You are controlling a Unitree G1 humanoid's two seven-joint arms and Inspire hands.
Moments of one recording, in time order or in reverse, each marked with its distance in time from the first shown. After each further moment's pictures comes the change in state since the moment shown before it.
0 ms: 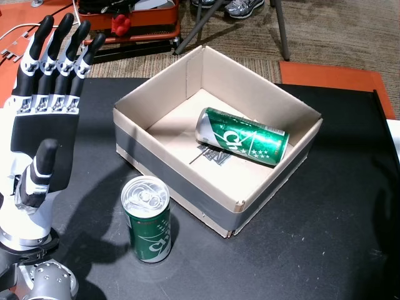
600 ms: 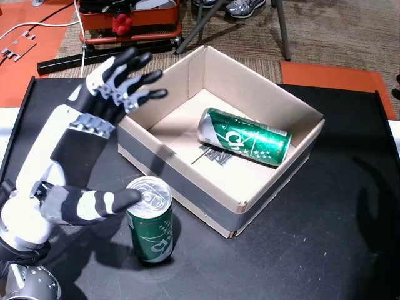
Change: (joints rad) left arm 0.006 0.108 -0.112 0.114 0.147 -0.027 -0.078; right arm 0.011 0.018 0.048 -0.063 0.023 0.037 0.035
